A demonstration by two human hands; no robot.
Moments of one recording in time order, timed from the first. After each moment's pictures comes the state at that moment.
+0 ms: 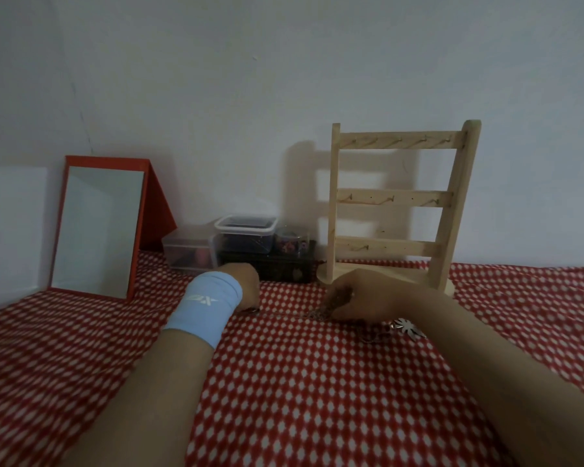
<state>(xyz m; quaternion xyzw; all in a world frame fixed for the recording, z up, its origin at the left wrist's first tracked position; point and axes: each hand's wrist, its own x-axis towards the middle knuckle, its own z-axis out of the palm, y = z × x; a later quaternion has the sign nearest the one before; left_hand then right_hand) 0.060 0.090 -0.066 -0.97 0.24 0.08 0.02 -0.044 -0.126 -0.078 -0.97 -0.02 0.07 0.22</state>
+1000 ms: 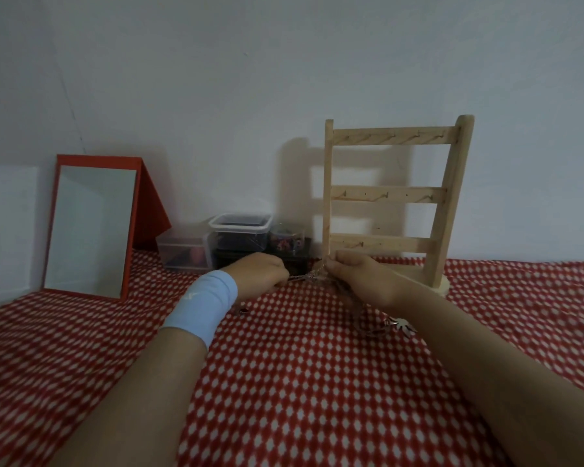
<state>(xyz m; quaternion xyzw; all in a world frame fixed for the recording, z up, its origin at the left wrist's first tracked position) 0.047 0.069 -0.061 -0.90 0.31 0.13 -0.27 -0.044 -0.122 -0.081 -0.88 0.03 -0.04 0.48</state>
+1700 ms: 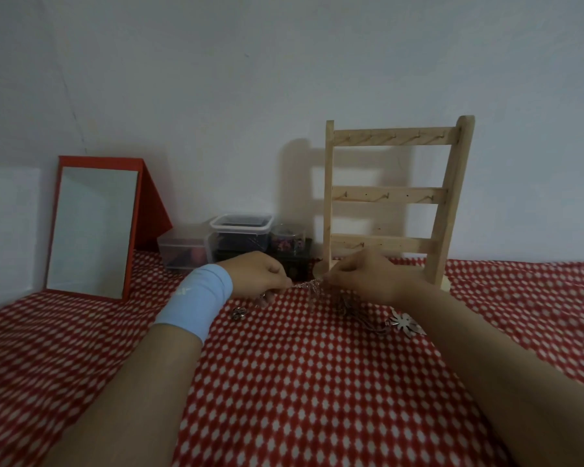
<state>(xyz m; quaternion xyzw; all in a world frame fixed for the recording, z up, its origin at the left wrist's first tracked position) 0.046 0.080 -0.054 -0.89 0.31 0.18 -0.29 -0.046 -0.128 -0.073 -0.92 0.03 -0.05 0.39</state>
